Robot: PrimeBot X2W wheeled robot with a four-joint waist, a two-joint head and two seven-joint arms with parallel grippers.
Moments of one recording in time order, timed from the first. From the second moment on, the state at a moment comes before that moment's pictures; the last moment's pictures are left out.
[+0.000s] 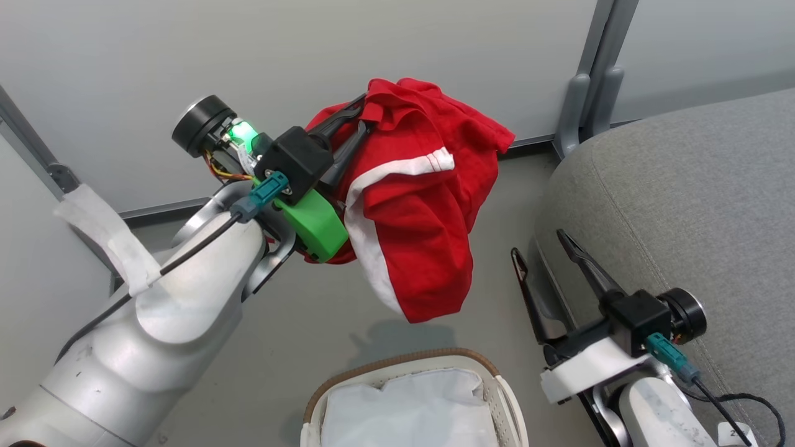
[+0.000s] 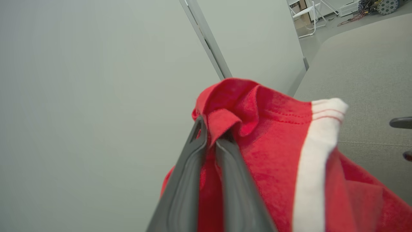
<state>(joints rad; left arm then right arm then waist) -0.88 0.33 -0.86 0.39 -0.38 -0.13 -0.20 -0.15 -0.05 0.19 0.12 0.06 0.13 -0.26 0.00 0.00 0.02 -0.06</state>
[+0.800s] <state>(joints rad) -0.96 0.30 -0.94 0.39 -0.43 -0.13 -0.20 -0.42 -0.05 0.36 0.25 -0.09 0.13 -0.26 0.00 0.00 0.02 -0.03</state>
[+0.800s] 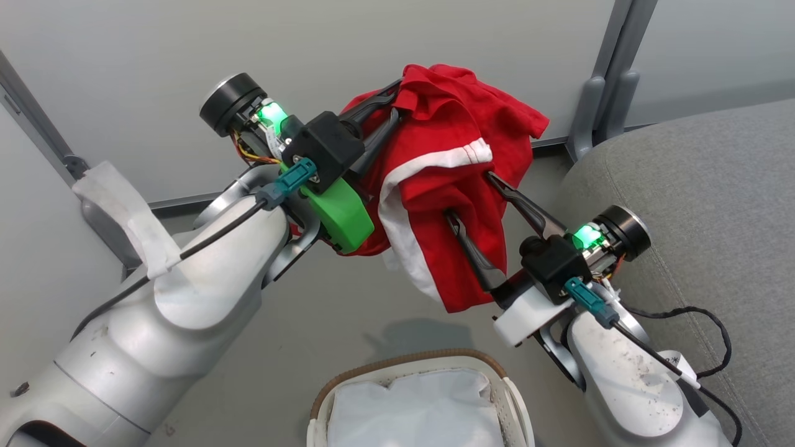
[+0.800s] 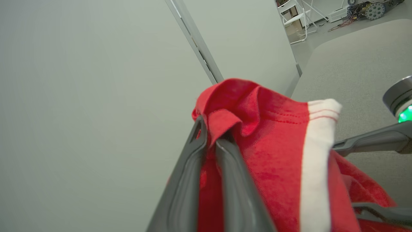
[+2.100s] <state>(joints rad) -0.96 0.32 -1.02 0.42 -0.57 -0.13 -0.24 -0.68 -0.05 0.47 0.56 -0.03 0.13 -0.26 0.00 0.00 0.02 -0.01</state>
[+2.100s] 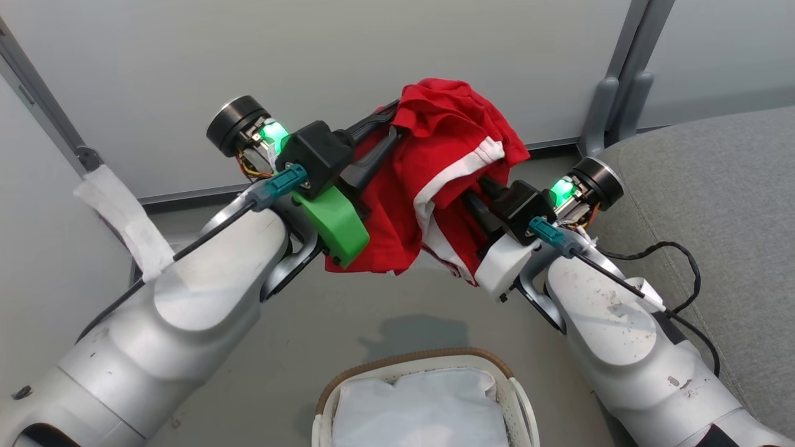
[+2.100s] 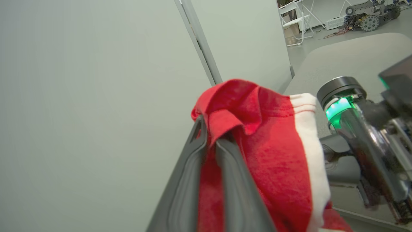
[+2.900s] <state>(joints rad) -0.59 0.20 -0.80 0.42 -0.55 -0.11 -0.26 -0.60 -0.05 0.34 0.51 -0.05 0.13 -0.26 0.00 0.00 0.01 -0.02</state>
